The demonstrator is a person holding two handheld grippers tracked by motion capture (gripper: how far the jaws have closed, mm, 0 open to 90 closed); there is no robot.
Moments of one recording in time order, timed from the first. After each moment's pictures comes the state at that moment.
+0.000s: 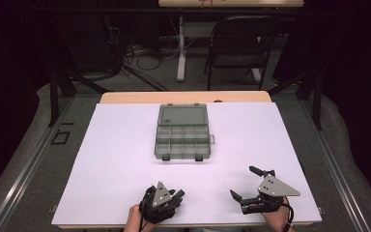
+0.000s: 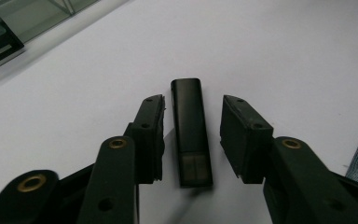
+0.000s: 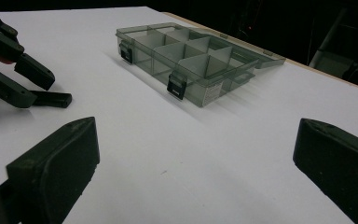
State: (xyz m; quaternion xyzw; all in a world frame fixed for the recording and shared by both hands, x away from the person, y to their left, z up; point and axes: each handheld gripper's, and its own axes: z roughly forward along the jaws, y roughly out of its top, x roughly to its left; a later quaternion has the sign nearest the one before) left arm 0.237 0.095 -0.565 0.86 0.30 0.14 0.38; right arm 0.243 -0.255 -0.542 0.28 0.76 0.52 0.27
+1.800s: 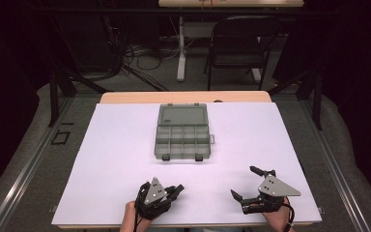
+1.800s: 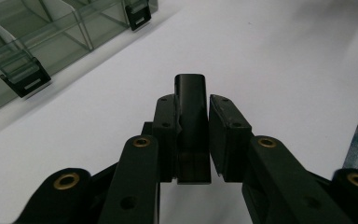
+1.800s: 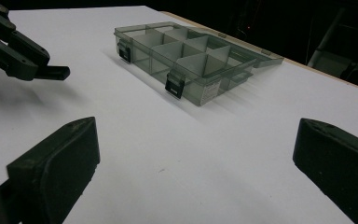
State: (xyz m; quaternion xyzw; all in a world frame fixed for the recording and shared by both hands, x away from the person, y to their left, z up) left arm 0.241 0.106 -0.549 0.84 0.29 0.15 0.43; right arm 0.243 -0.257 -0.542 0.28 0.76 0.51 0.28
